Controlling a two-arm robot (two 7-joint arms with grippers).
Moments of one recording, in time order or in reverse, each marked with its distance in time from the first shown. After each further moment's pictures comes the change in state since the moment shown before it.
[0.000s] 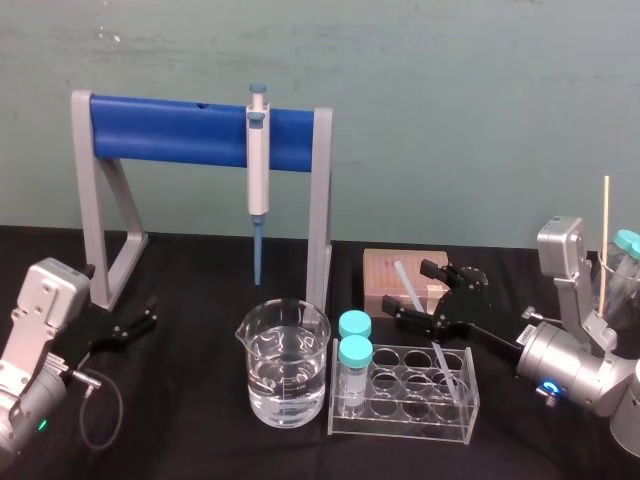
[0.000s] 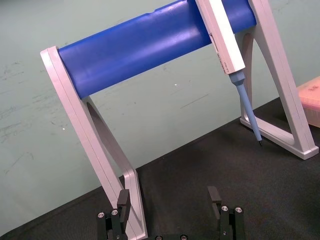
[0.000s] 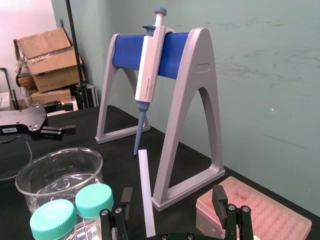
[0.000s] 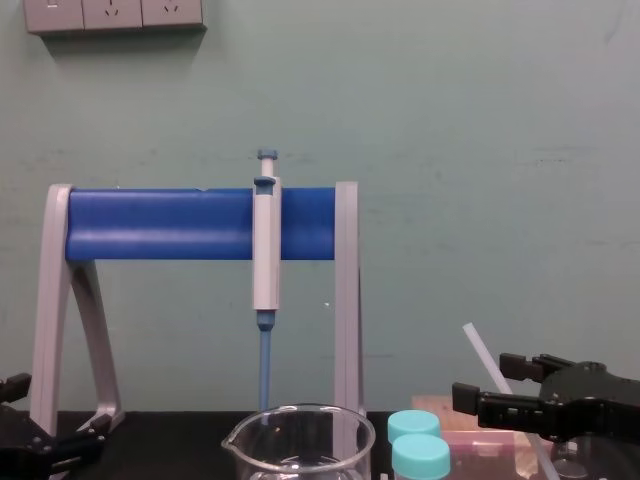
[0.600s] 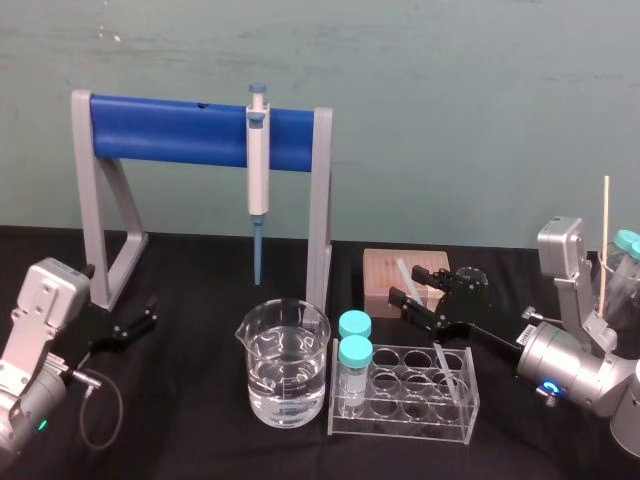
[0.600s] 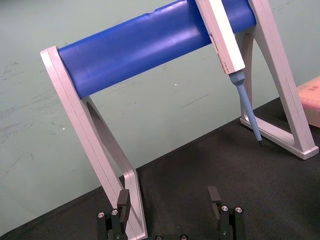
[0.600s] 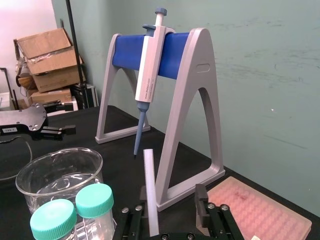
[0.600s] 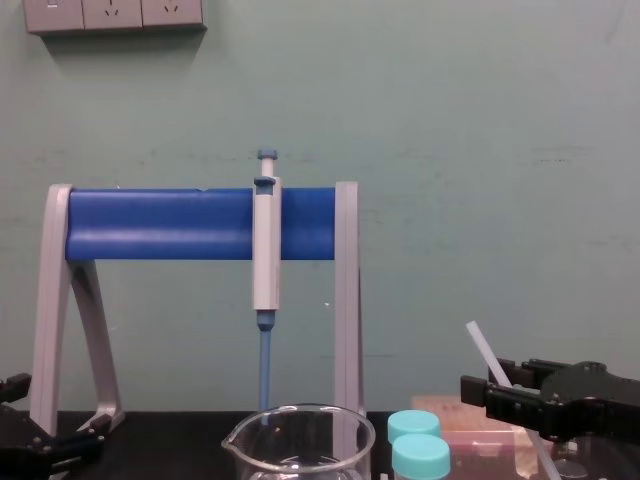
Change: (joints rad) left arm 0.000 0.000 0.000 0.000 0.000 0.000 0.000; right arm 0.000 0.001 -0.001 0.000 0.000 -0.002 0.000
